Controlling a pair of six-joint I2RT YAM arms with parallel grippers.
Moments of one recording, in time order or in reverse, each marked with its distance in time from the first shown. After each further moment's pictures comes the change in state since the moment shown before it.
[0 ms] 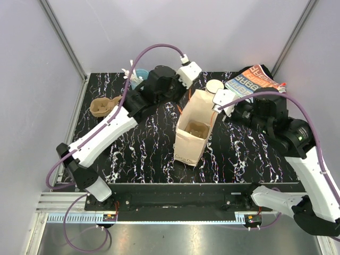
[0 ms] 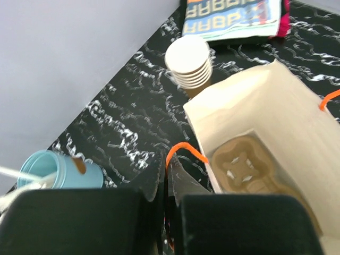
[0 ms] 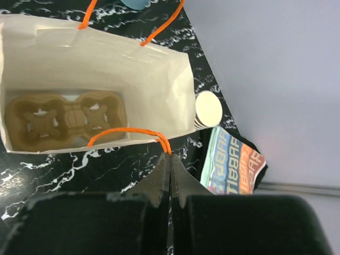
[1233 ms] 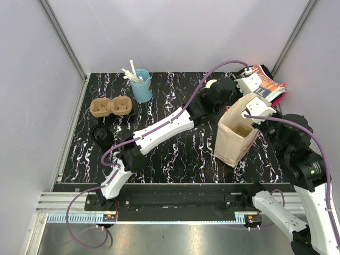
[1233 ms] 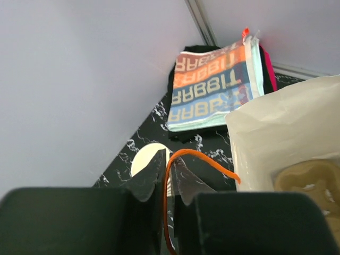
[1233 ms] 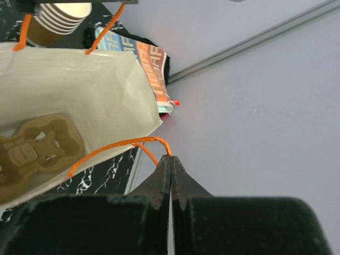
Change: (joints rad) left arm -0.250 0.653 0.615 0.235 -0.229 0.174; right arm -0.256 -0.340 -0.329 0.143 0.396 -0.115
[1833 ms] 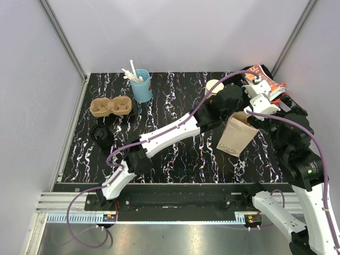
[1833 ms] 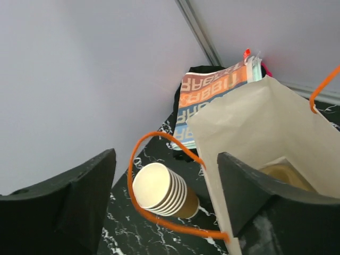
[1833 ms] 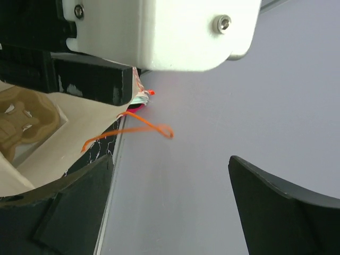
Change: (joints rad) left arm -0.048 0.057 0.021 0.138 -0.065 0.093; right arm -0.029 -0.011 -0.041 0.108 0.111 -0.056
